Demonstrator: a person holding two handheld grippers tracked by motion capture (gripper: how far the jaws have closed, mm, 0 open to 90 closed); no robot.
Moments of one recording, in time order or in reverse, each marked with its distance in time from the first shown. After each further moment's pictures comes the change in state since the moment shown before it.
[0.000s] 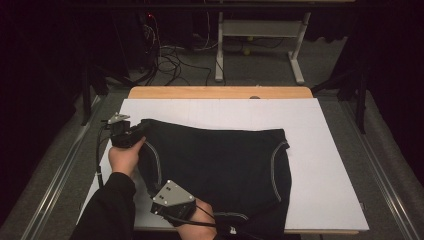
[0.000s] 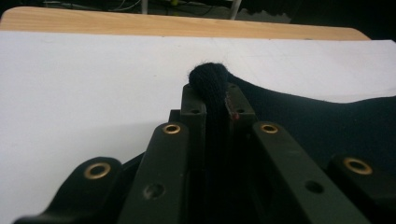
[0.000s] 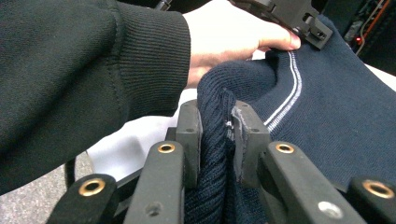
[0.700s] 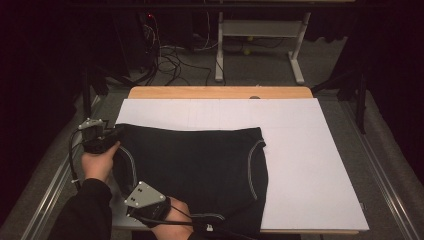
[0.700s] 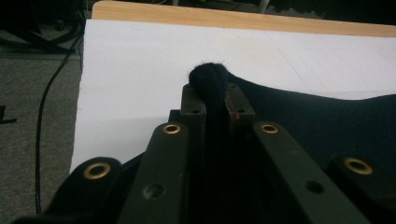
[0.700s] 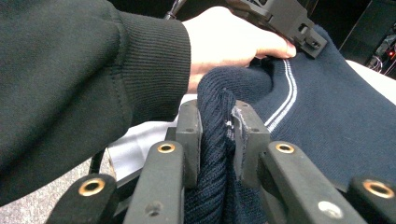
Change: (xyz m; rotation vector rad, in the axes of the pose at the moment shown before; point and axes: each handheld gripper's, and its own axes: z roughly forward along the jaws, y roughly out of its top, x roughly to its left) left arm 0.049 -0.011 -0.042 0.012 0.083 -0.031; right arm 0.031 0.023 0.034 -0.024 0.070 -0.032
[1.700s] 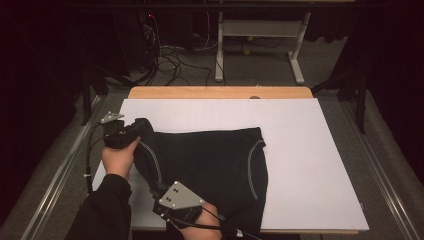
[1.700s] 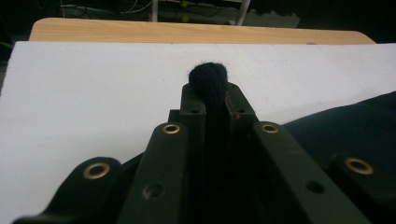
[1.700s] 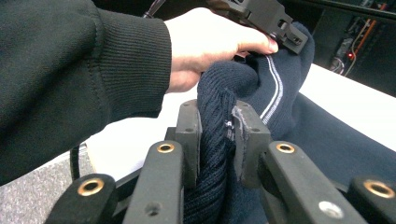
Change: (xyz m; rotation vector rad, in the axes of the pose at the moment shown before) left arm -0.073 0.020 0.016 -0.014 -0.044 0.035; right arm -0.032 -0.021 -0.062 -0.057 -0.086 0.049
